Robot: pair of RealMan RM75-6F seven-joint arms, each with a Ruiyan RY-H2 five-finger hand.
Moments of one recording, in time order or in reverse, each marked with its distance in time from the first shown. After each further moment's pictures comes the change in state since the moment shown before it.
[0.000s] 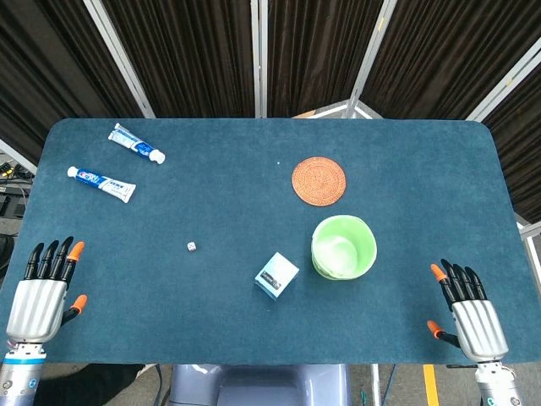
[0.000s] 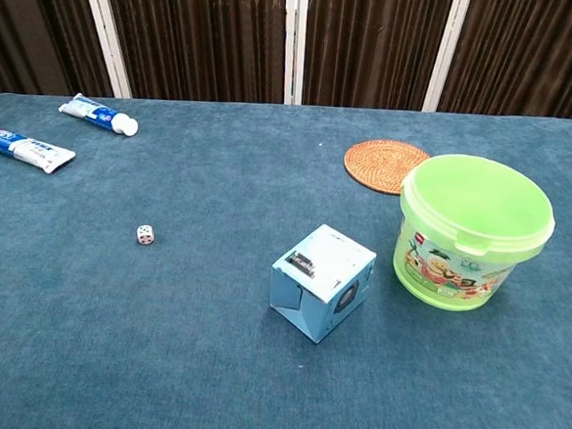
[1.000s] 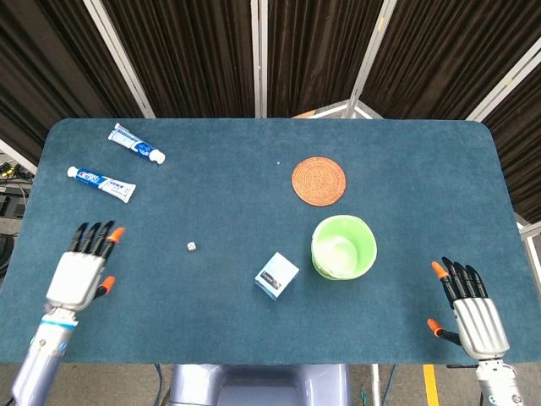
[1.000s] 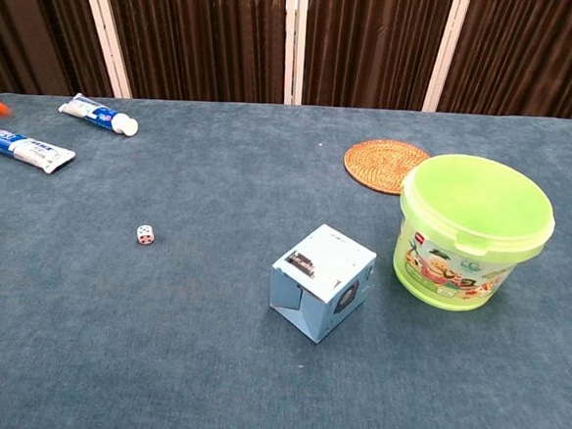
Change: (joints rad) left arm -0.201 -0.046 -0.081 0.088 -0.079 -0.282 -0.011; right arm 0.009 0.019 0.009 -0.025 0.018 -0.018 0.026
